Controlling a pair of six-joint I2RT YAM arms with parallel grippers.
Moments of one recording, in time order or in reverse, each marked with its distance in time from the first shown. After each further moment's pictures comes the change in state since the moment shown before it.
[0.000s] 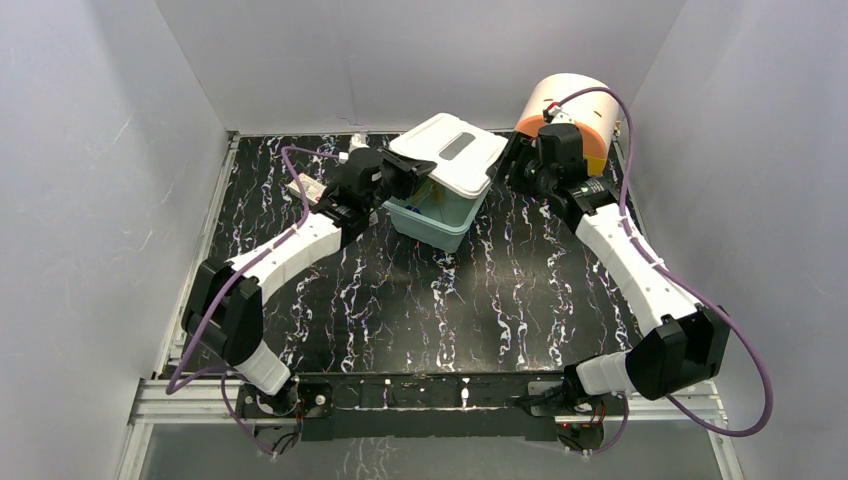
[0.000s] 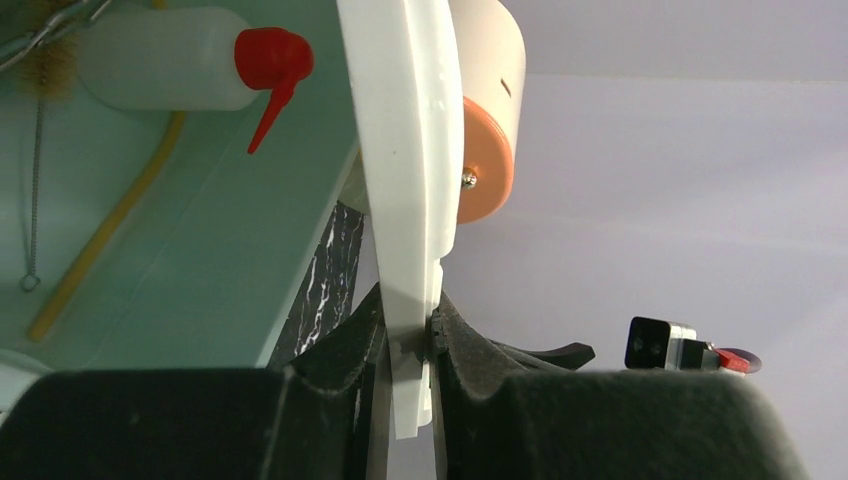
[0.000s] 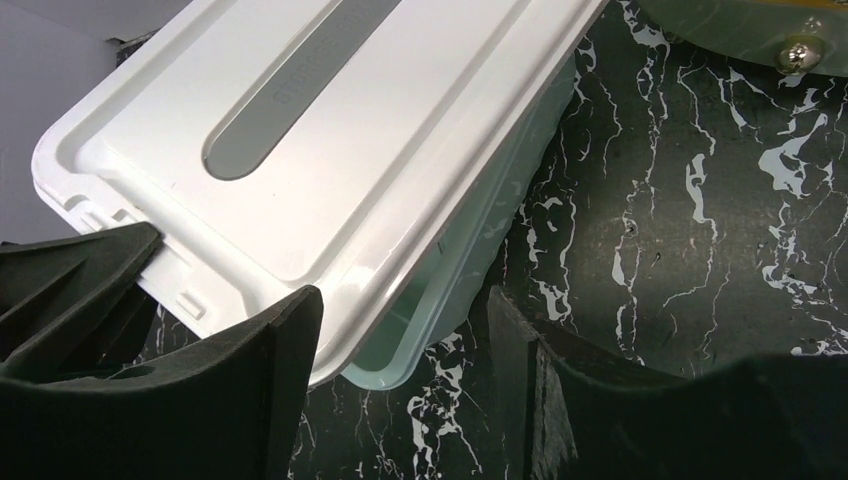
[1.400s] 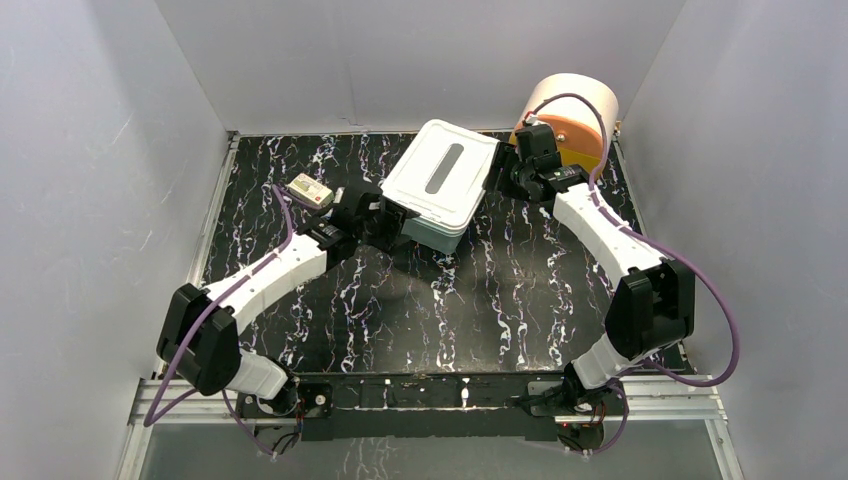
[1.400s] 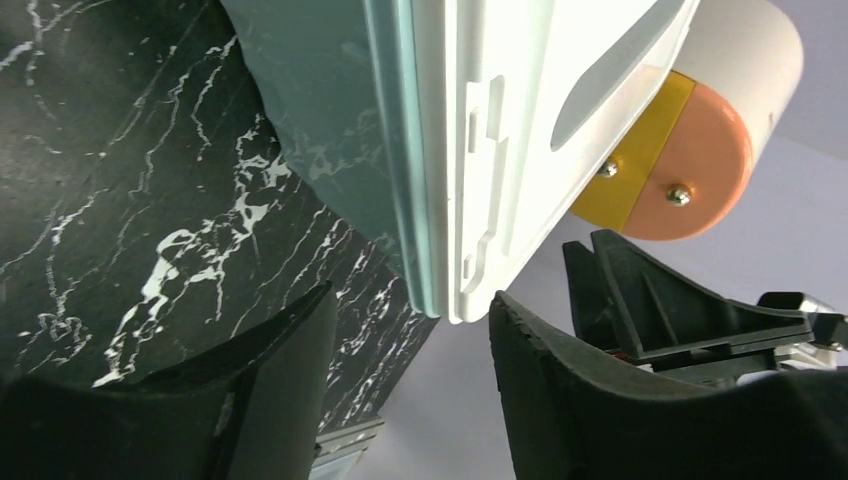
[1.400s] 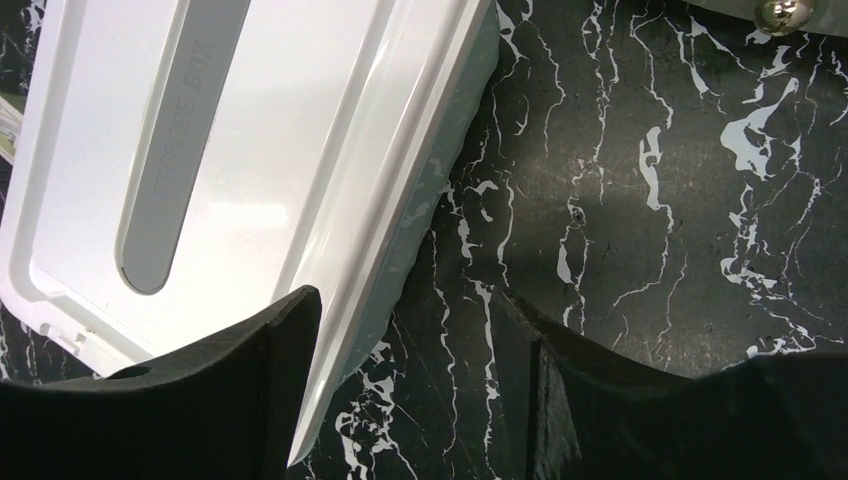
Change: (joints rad) left arm -0.039 -0.171 -0.162 -0.450 -0.035 -0.195; right arm -0.005 0.214 0.040 -0.030 0.060 -0.068
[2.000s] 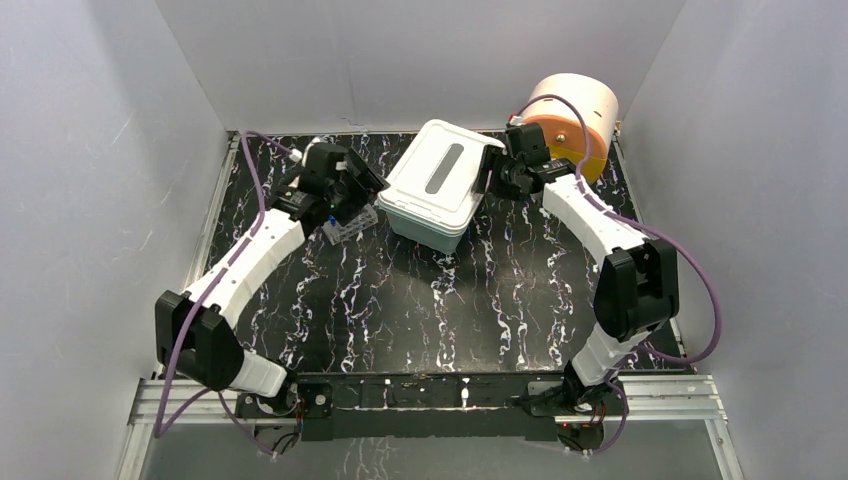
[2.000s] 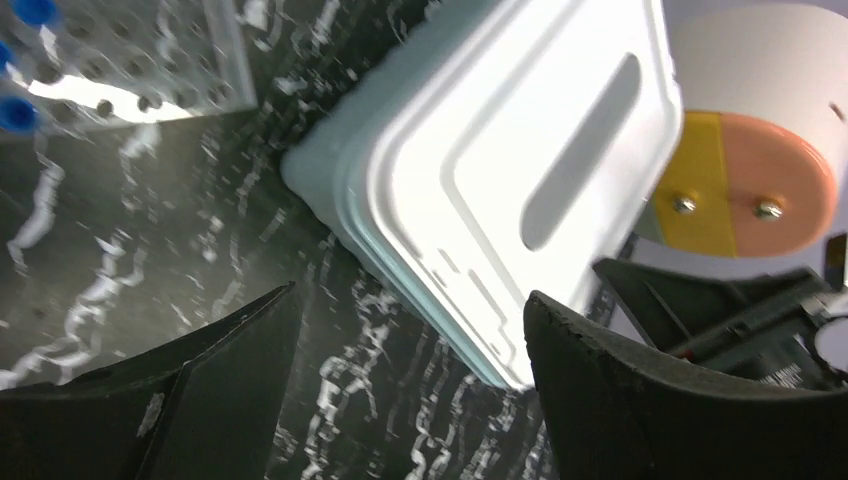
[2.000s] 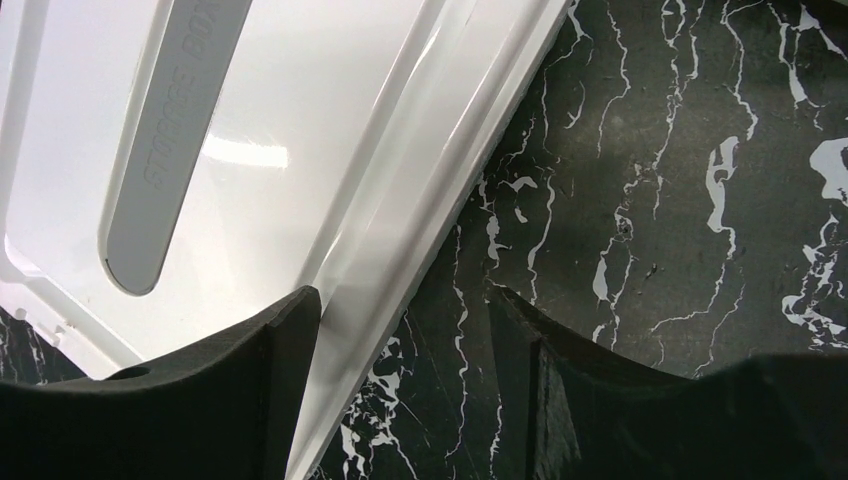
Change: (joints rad) left arm 0.150 -0.005 0.230 -0.211 -0.049 0.543; right arm 0.000 0.108 0.055 0.002 -0.113 -0.051
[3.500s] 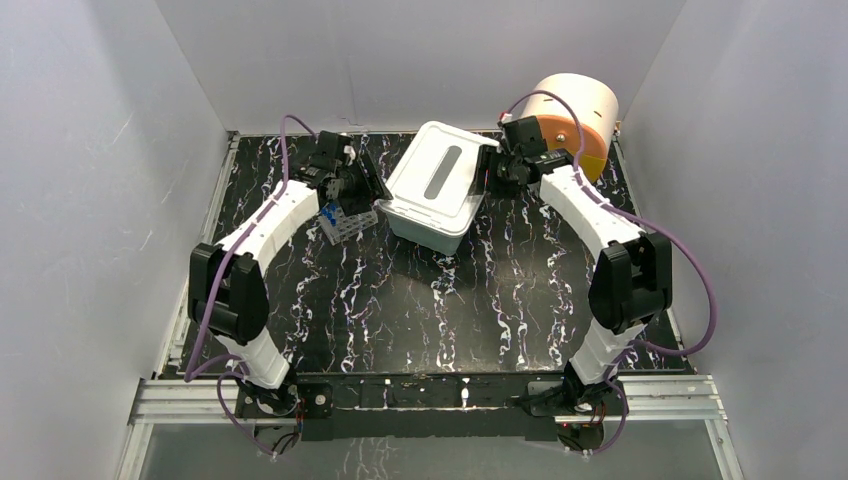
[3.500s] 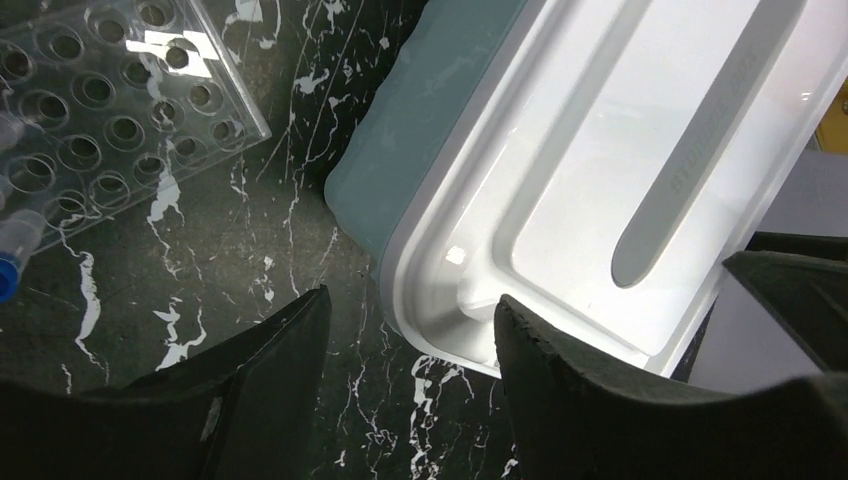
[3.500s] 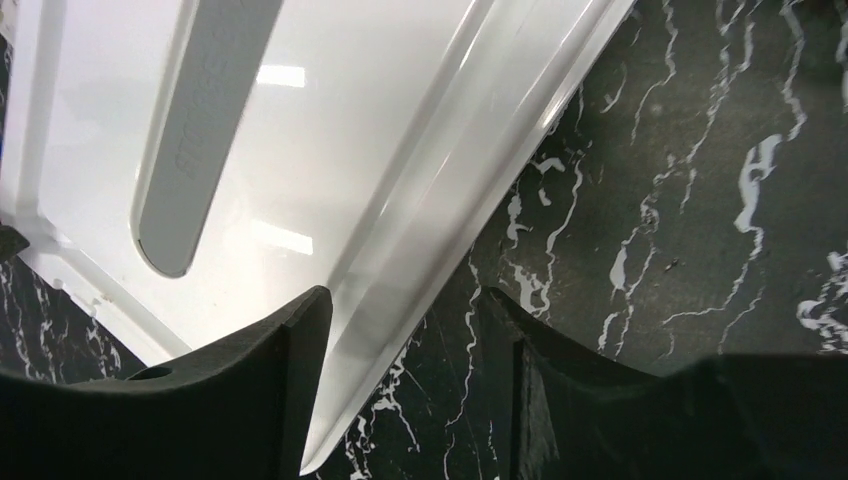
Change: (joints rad) left arm 0.131 0.273 0.133 -0.042 0.264 0.351; right arm 0.001 0.053 0.072 -0.096 -0.116 -0.055
